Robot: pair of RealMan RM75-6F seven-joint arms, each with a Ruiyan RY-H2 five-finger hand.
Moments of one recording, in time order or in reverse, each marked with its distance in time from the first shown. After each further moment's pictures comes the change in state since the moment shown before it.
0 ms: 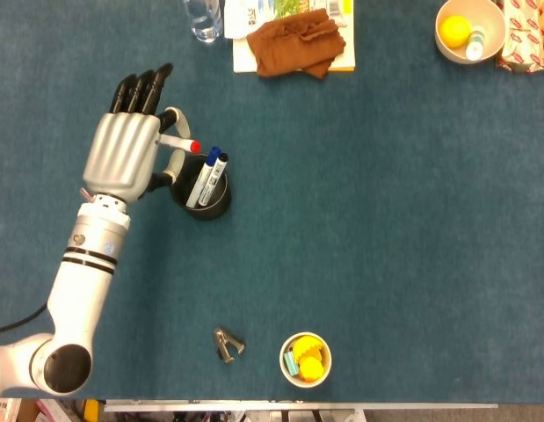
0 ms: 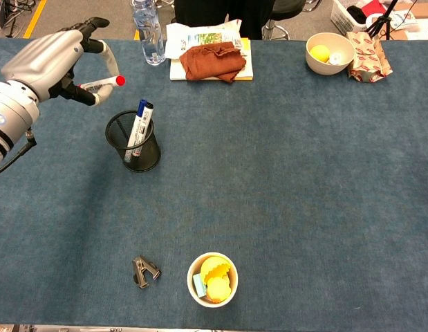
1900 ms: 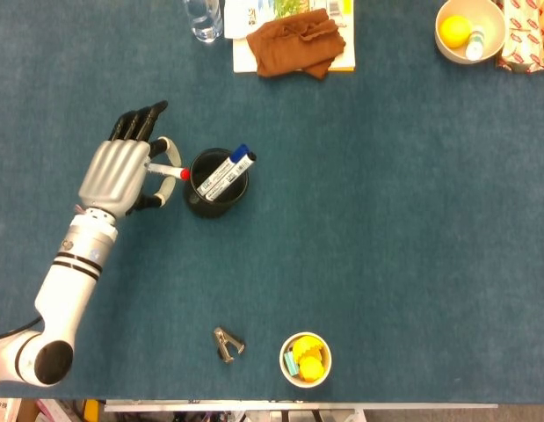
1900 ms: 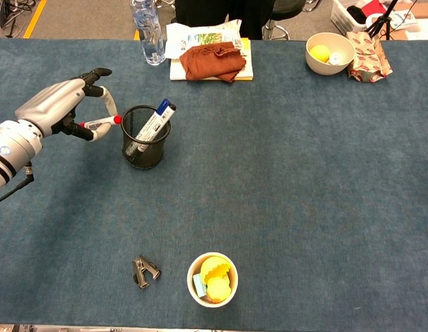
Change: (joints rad) left arm 0.057 -0.050 0.082 0.289 0.154 -0.174 -0.348; right arm 0.001 0.009 0.008 0.002 -0.001 0.011 0.012
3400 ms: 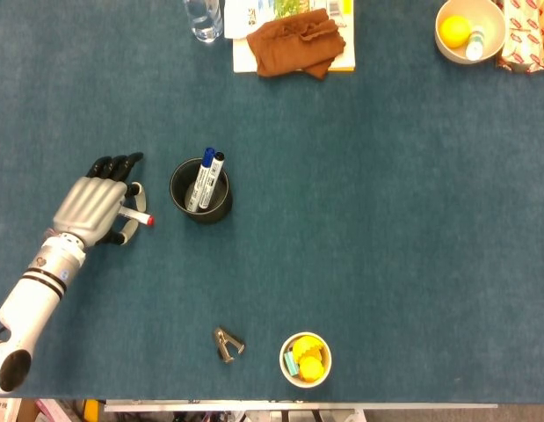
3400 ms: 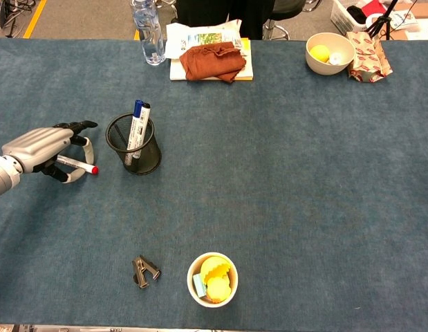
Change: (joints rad) left arm 0.013 0.032 0.164 0.207 0.102 -0.164 -0.105; right arm 0.002 -0.003 0.001 0.005 0.004 -0.005 -0.001
